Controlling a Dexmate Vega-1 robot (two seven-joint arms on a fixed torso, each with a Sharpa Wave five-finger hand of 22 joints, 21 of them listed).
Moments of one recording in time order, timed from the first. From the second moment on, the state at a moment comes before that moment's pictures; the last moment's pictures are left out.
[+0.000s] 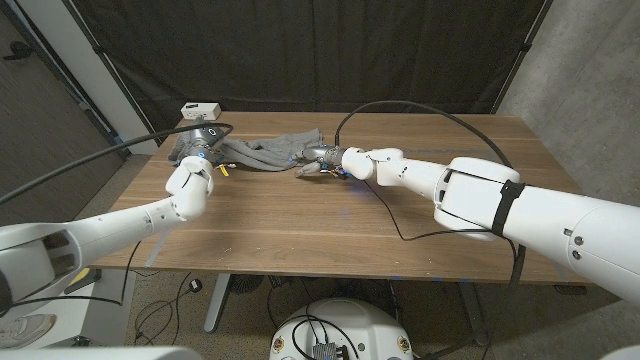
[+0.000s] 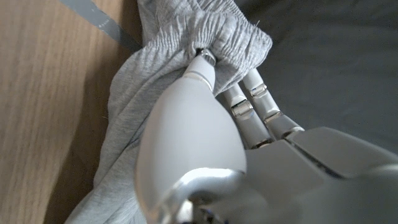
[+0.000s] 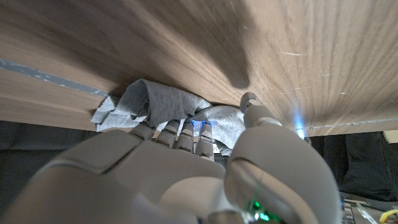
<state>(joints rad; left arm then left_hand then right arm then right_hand) 0.37 0.96 1.18 -1.38 1.37 0.73 -0.04 1.42 0.13 0.24 -0.15 0.18 1.15 -0.21 0.41 0.20 1.04 -0.20 0.39 0.30 0.97 -0.14 0.46 0.35 0.30 -0.04 1.26 0.31 -0.05 0.00 -1.32 -0.38 -0.33 0.37 -0.05 0.59 0.11 0.45 -0.12 0.20 0.20 -0.05 0.20 0.18 0.14 -0.01 0.19 0.19 0.08 -0.04 0.20 0.19 0.10 0.08 0.32 0.17</state>
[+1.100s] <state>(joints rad) 0.35 1.07 0.92 -1.43 1.77 0.21 0.14 1.40 0.12 0.21 -0.14 0.19 1.17 -0.21 0.49 0.29 1.10 -0.21 0.27 0.33 0.99 -0.15 0.37 0.41 0.23 -0.04 1.35 0.19 -0.04 0.00 -1.39 -0.42 -0.26 0.18 -0.03 0.59 0.11 0.45 -0.12 0.20 0.20 -0.05 0.20 0.18 0.15 -0.01 0.19 0.19 0.08 -0.04 0.20 0.19 0.11 0.07 0.31 0.17</state>
